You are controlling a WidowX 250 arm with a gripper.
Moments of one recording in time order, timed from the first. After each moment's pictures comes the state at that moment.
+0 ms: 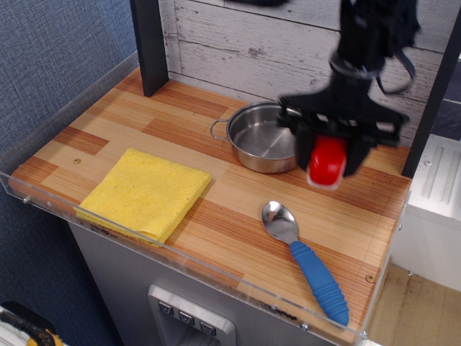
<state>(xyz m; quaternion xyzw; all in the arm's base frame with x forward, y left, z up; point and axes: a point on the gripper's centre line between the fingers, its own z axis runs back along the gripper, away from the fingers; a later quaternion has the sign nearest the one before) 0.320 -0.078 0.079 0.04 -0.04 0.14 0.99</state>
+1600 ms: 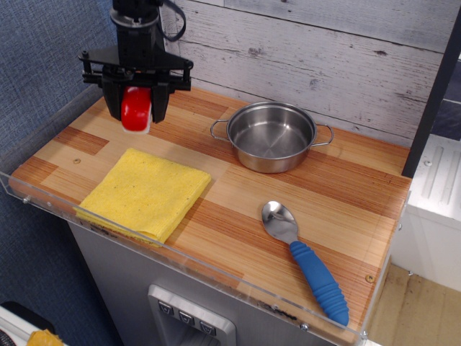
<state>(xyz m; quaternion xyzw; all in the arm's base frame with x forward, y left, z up) 0.300 0.119 0.076 0.09 -0.05 0.26 0.96</state>
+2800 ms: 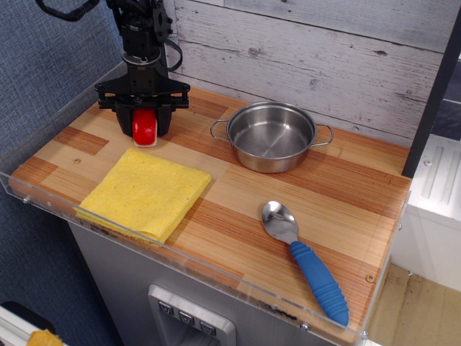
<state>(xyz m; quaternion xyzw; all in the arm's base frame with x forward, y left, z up) 0.343 0.151 0.017 0.08 -0.08 0.30 0.95</state>
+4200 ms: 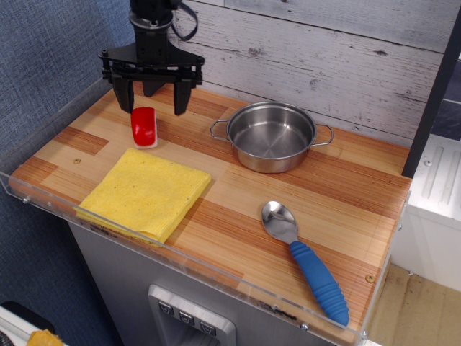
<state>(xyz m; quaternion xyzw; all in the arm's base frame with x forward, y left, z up) 0.328 0.113 0.072 0.09 -0.08 0.25 0.96</state>
